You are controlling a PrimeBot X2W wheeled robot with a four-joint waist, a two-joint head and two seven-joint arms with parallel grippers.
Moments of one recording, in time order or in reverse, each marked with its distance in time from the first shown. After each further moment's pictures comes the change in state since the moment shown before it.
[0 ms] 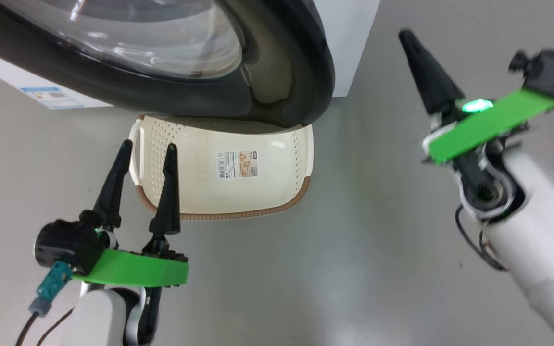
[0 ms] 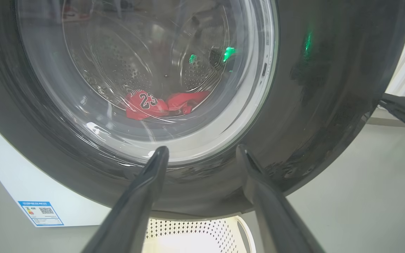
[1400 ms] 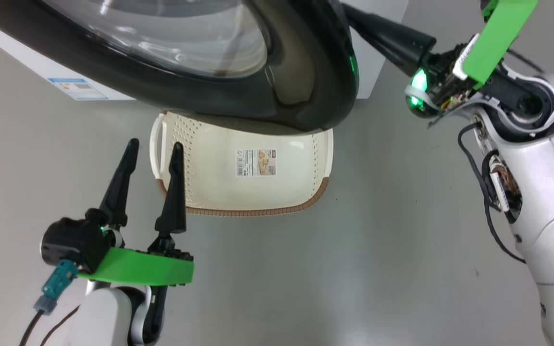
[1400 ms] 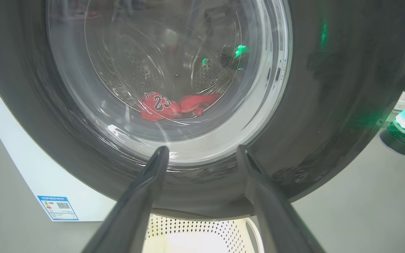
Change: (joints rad) left arm -0.008 0.000 -0.026 0.001 -0.020 0.018 0.000; right arm -0.214 0.137 -0.220 0.117 0.589 0.000 0.861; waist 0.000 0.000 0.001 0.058
